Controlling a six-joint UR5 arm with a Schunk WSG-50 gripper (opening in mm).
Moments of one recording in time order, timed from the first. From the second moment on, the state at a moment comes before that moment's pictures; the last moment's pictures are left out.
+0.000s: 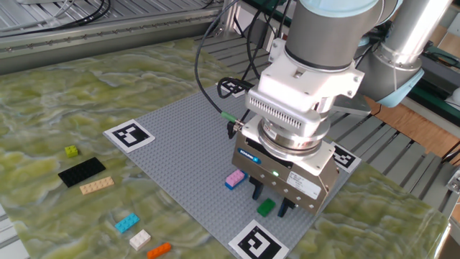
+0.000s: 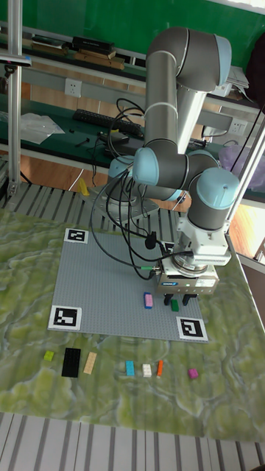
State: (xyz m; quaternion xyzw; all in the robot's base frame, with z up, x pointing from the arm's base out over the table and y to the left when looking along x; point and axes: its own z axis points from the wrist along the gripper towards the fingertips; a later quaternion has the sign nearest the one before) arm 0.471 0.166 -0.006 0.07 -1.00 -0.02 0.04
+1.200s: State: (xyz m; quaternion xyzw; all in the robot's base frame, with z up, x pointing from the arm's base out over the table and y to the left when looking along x) arm 0.464 0.189 -0.002 0.05 -1.00 -0.04 0.04
